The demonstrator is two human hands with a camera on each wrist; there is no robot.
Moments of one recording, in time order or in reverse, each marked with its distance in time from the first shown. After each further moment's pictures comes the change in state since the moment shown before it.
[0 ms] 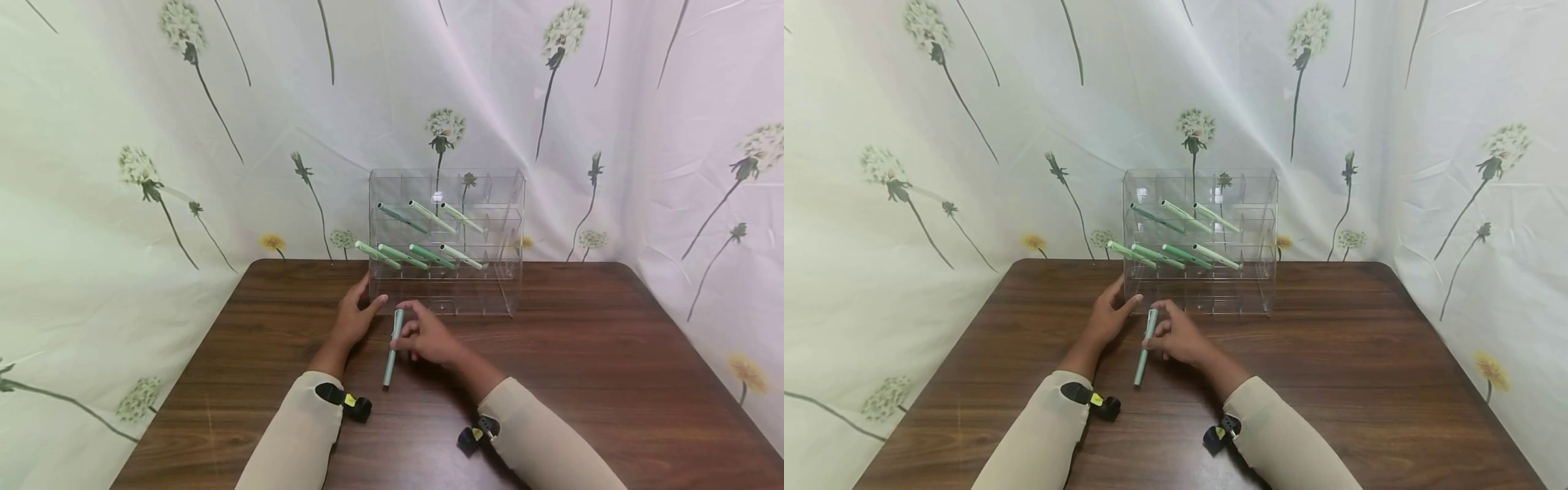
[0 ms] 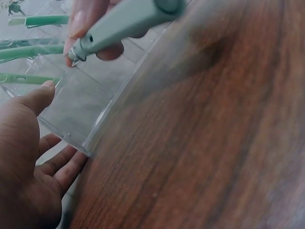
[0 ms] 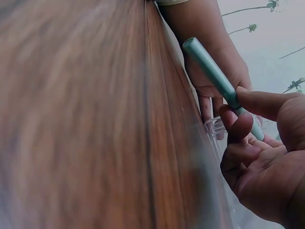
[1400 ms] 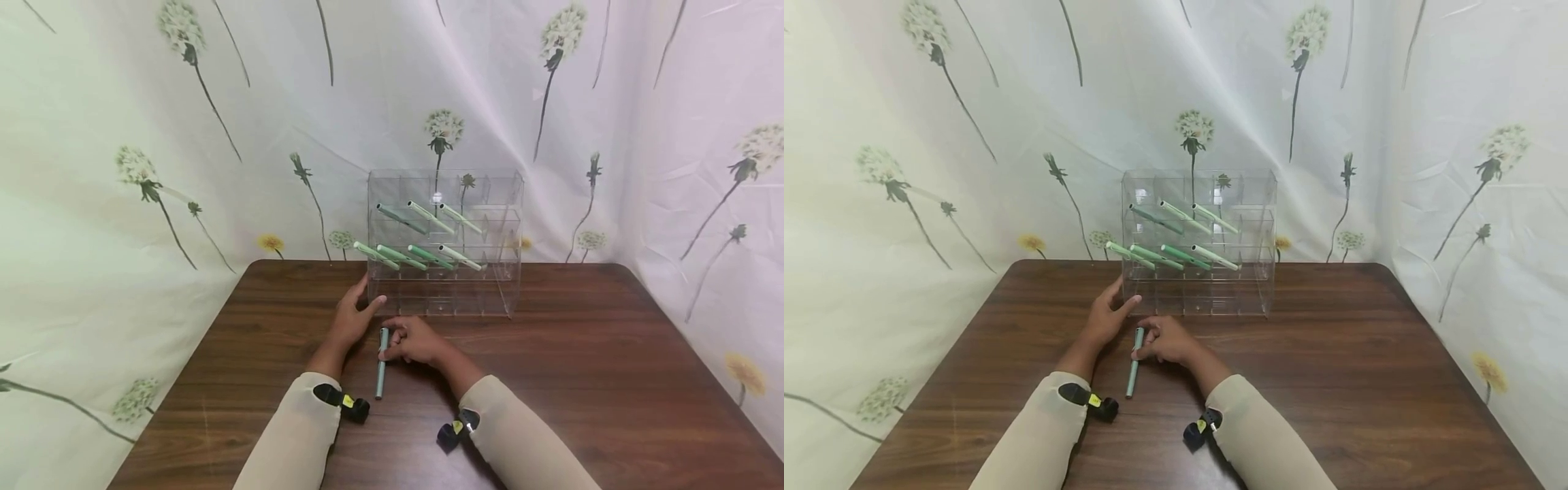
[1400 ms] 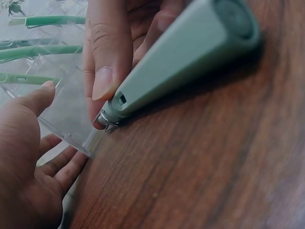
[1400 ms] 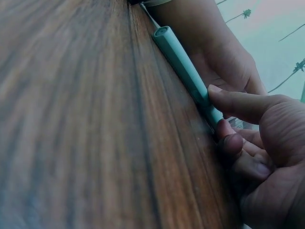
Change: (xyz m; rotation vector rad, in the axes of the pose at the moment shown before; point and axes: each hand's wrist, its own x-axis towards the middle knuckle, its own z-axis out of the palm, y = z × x) left_hand 0.000 -0.002 -0.001 0.059 -0.002 -0.012; right_hand 0.018 0.014 0.012 -0.113 -0.059 0.054
